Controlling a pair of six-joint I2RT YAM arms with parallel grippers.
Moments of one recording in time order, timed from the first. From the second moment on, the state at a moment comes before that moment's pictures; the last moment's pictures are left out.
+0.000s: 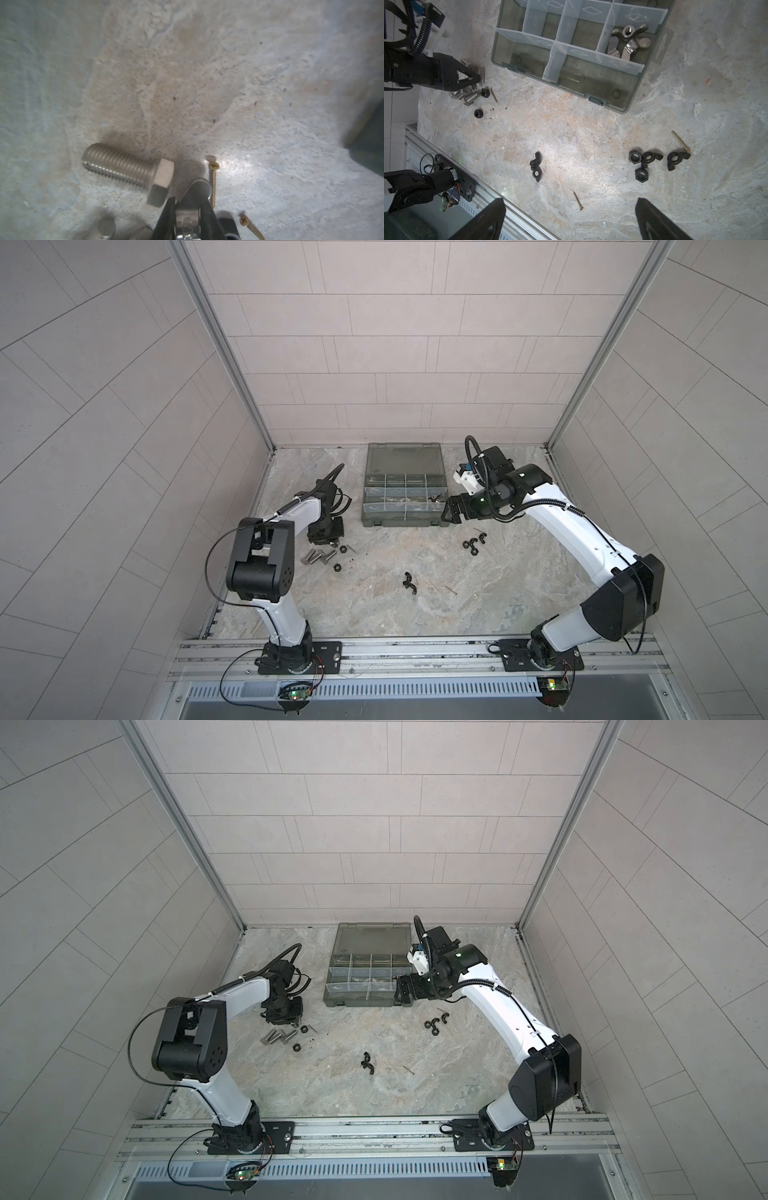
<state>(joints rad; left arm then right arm) -0.10 1.75 1.09 -0.78 0.03 -0.30 0.39 1.51 1.48 -1.10 -0.30 0.22</state>
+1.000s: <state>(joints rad) -0.43 2.22 2.03 -0.91 0.22 -0.34 0.29 1.29 1.27 -1.04 -0.25 0.25</state>
